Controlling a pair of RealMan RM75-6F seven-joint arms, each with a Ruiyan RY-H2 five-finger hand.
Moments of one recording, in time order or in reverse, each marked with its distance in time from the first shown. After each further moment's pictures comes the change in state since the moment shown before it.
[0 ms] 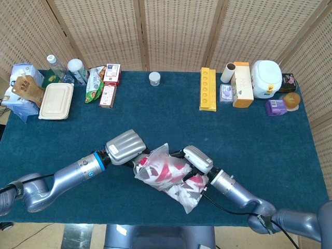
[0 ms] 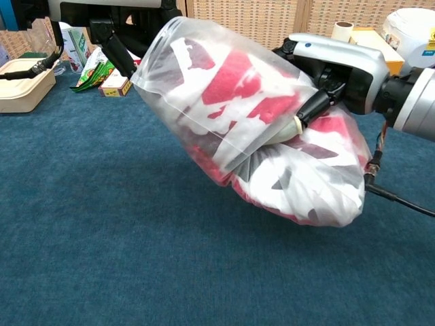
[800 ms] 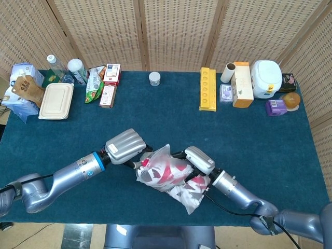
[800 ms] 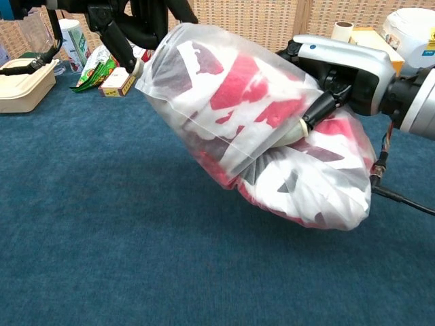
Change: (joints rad) left arm 0.003 0.017 -0.011 -0.023 -0.009 0.016 -0.054; right arm -0.008 0.015 -0.005 -0.009 -0.003 -0.003 -0.009
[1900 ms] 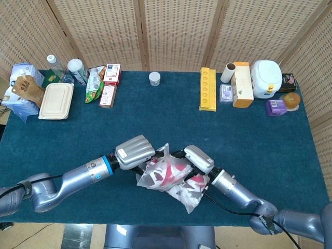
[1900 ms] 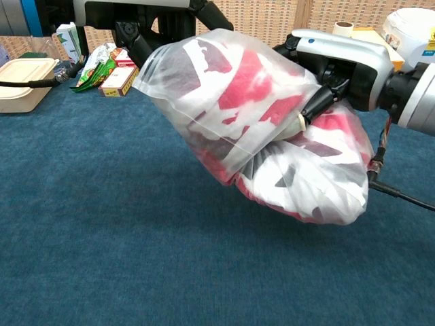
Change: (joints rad) left arm -0.040 -0.060 0.002 0.011 0.030 -0.032 -0.054; right arm 0.001 0.004 0.017 -0.013 0.010 -0.003 0.004
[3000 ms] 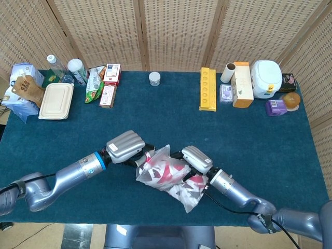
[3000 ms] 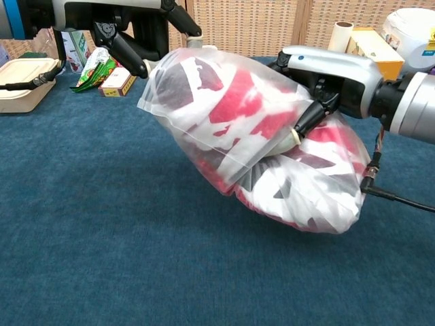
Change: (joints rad) left arm 0.030 0.021 0.019 0.039 -0.040 0.004 -0.121; right arm 0.016 -0.005 -0.002 0.002 0.026 -0.071 -0.104
